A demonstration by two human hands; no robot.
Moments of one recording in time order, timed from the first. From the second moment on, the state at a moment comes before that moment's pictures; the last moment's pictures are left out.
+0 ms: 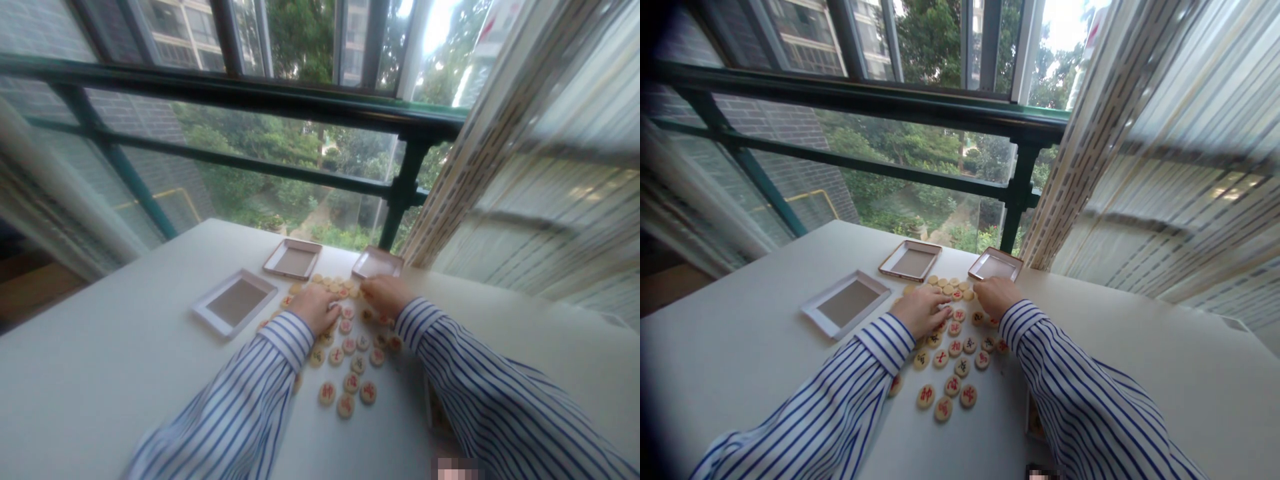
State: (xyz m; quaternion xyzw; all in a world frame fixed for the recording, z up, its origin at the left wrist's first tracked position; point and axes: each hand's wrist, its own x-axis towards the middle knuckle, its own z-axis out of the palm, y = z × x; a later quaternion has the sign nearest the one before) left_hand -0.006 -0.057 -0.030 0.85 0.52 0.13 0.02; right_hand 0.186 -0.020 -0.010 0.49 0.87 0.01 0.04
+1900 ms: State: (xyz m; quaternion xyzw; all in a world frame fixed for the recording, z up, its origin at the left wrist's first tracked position) left_hand -0.059 -0.048 -0.007 0.82 0.56 0.12 0.11; right_hand 0.207 -0.037 -0.013 0.51 0.86 -0.07 -0.06
